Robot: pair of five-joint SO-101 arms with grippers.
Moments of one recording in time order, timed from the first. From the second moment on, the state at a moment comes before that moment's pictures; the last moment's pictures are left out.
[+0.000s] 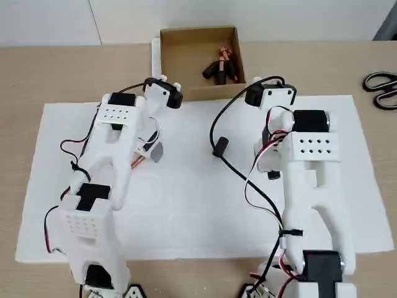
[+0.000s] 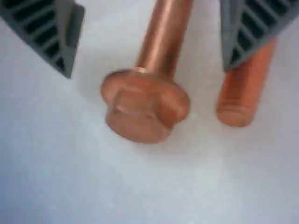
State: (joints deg) left arm 2.5 28.5 -9.1 81.1 -21.3; right arm -3.3 -11.8 10.6 91.0 9.7
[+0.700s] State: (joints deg) left arm 5.4 34.3 -14.8 84.9 -19.1; right arm -3.3 -11.8 10.6 91.0 9.7
